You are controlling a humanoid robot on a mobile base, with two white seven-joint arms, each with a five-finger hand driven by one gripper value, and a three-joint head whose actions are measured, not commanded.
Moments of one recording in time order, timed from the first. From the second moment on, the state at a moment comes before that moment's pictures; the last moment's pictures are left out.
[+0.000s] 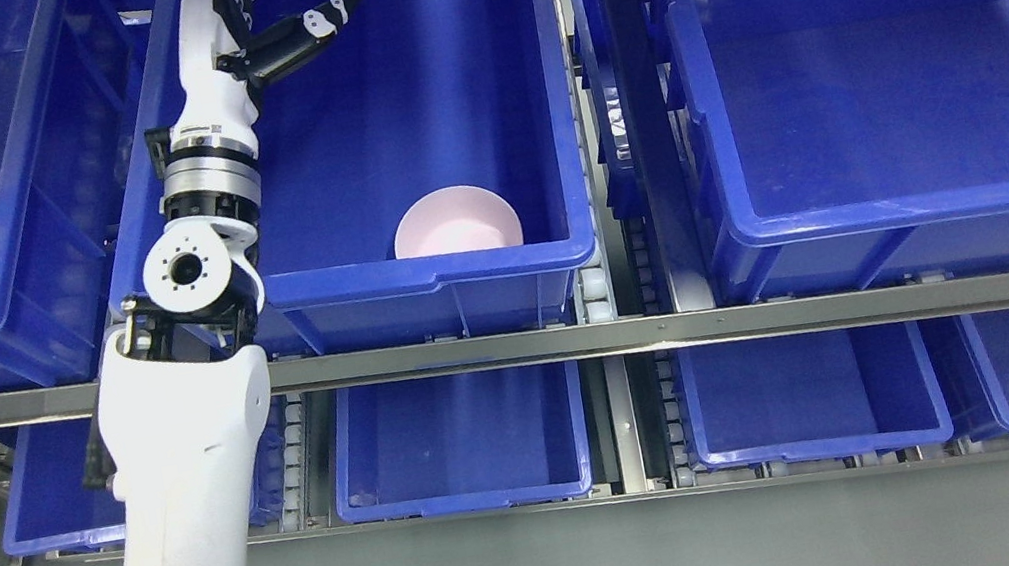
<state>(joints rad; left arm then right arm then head) -0.70 0.02 -0.08 -1.51 0.07 0.15 0.06 0.00 0.00 0.00 0.00 0.00 0.04 0.01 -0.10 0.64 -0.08</state>
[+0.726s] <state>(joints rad) -0.60 0.08 0.07 -1.61 0.08 0.25 -0.11 0.00 0.00 0.00 0.00 0.00 0.04 0.01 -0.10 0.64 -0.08</state>
